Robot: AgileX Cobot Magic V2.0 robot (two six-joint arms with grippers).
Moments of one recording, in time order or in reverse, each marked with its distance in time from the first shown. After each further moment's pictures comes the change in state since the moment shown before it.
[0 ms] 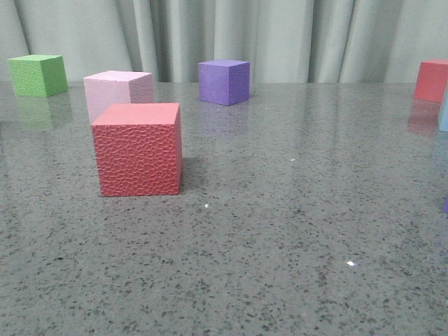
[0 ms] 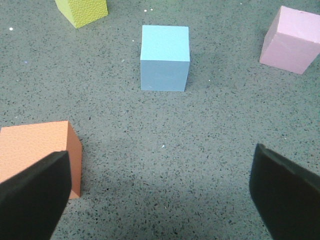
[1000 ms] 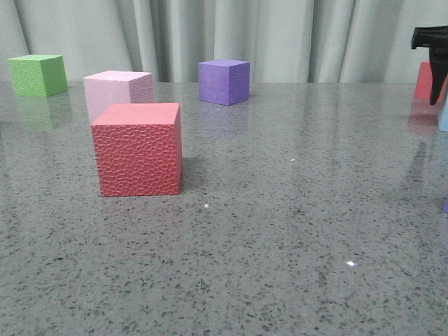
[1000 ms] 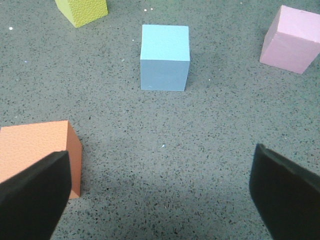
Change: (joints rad) left arm 0.000 0.000 0.000 0.000 0.002 0.000; right arm -0.009 0.221 -0.008 0.027 -0.044 0.004
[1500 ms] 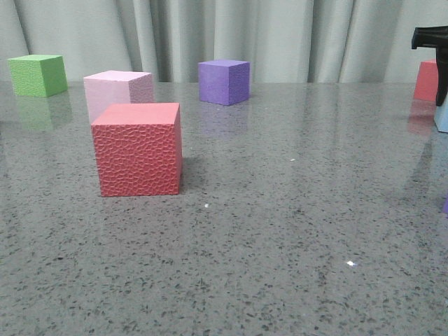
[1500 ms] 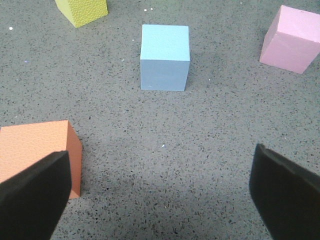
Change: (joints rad) left arm 0.000 0.000 0.000 0.000 0.000 0.000; right arm 0.000 0.000 -0.005 0.002 0.021 0.000
